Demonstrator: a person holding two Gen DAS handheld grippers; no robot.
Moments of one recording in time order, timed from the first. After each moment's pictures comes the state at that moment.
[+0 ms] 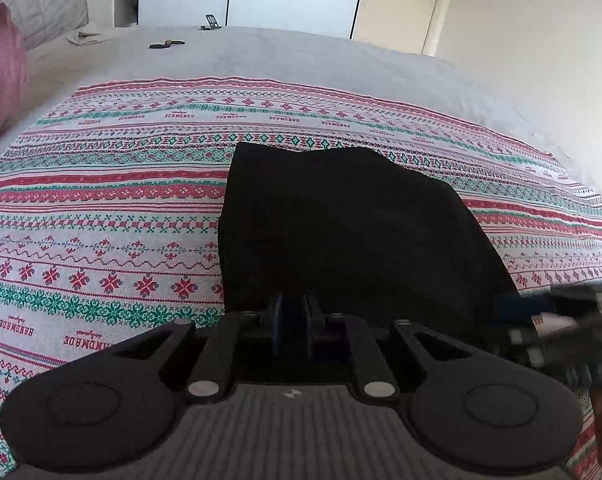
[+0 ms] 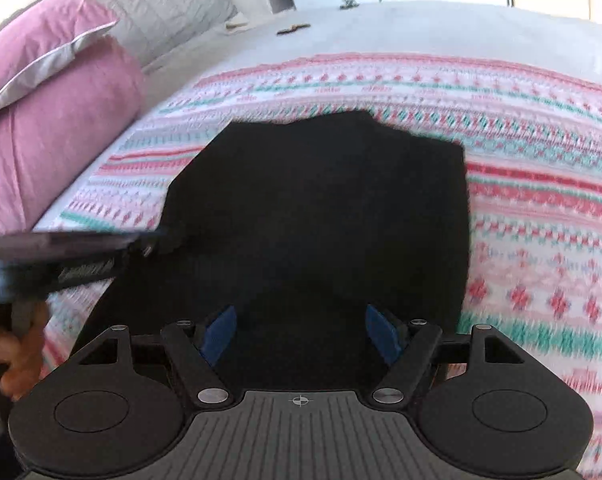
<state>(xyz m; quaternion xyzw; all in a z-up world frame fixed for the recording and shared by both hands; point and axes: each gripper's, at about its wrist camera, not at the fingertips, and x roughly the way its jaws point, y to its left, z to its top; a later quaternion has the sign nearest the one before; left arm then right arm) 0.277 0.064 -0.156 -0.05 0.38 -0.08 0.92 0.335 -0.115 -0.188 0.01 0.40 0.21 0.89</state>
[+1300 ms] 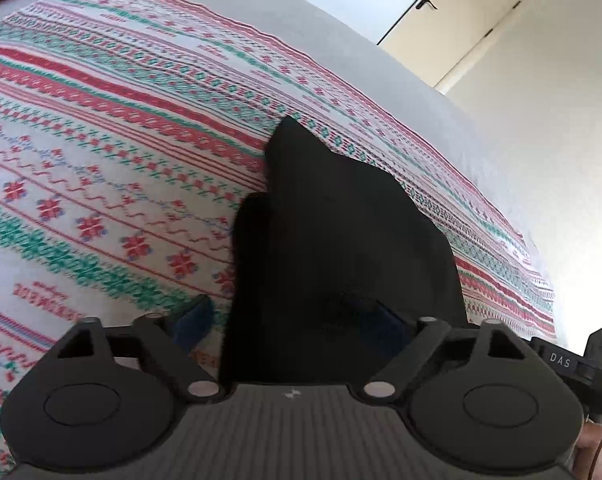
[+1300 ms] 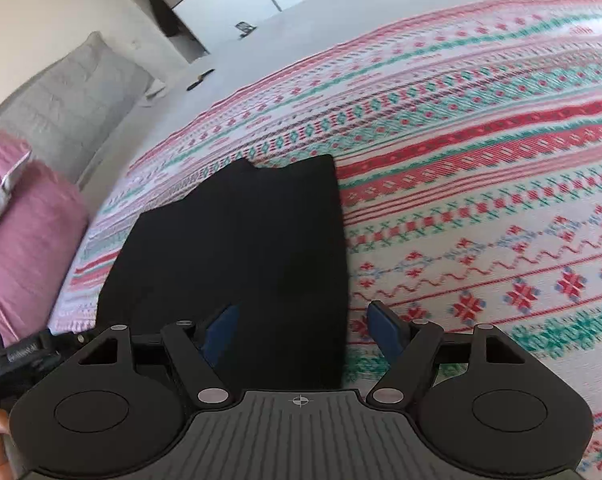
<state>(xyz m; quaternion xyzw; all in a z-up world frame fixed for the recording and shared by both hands) 0.319 0.109 -0.186 -0.25 0.41 -0.11 0.87 0.371 -0.193 -0.200 0.18 0.41 0.15 0.88</state>
